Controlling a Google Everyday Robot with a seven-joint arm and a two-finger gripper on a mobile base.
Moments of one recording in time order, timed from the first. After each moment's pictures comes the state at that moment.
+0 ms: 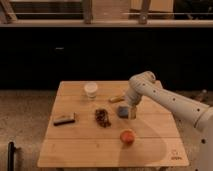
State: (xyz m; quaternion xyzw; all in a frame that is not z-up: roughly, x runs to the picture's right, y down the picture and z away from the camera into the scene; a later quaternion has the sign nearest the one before) arm 0.138 0.108 0.869 -0.28 -0.12 -0.08 0.95
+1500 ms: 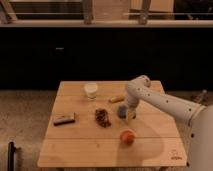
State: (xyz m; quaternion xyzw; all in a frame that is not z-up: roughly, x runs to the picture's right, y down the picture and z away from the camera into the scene) arm 0.148 0.129 0.901 -0.30 -0.04 0.03 0.95
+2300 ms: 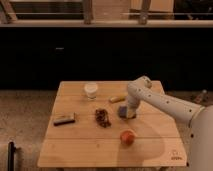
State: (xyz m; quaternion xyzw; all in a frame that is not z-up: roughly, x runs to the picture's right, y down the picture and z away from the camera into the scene) arm 0.157 0.132 0.907 -0.29 -0.03 0.05 0.95
